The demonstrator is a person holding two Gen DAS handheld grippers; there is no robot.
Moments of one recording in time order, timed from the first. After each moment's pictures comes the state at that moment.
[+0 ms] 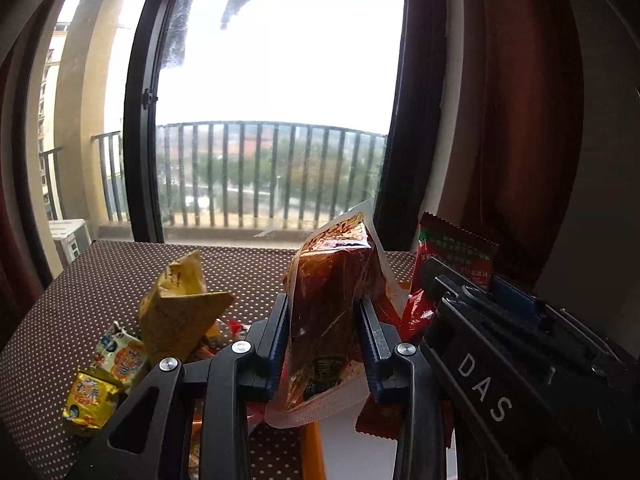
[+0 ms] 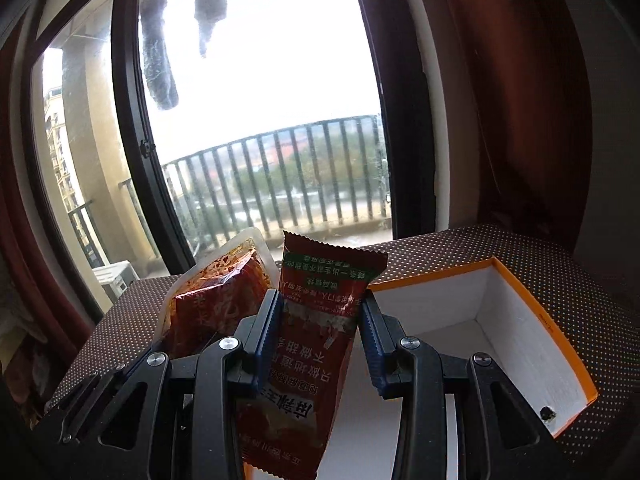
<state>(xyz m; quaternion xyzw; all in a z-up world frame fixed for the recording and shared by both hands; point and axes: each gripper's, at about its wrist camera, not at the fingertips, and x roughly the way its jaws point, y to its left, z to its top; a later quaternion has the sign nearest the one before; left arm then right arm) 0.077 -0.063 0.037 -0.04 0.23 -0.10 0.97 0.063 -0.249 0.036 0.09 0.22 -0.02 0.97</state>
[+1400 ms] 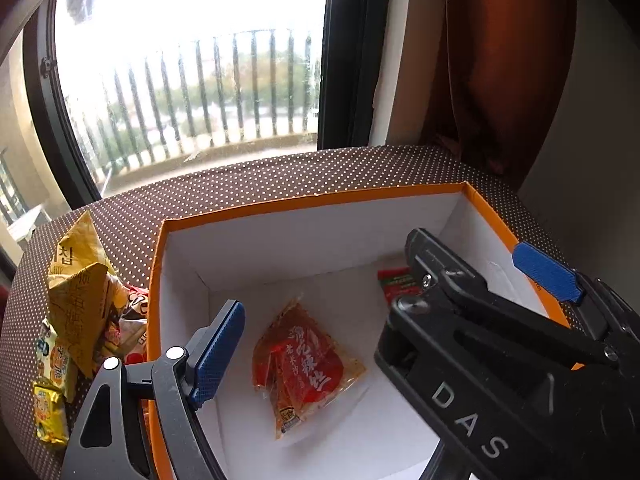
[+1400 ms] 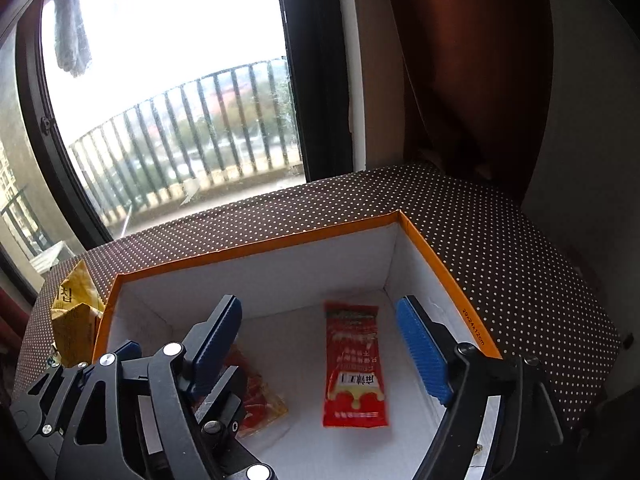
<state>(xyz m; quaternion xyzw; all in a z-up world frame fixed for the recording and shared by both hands) 0.154 -0.155 -0.004 0.04 0.40 -0.16 0.90 0.127 -0.333 -0.006 0.09 0.33 -0.11 0.93</state>
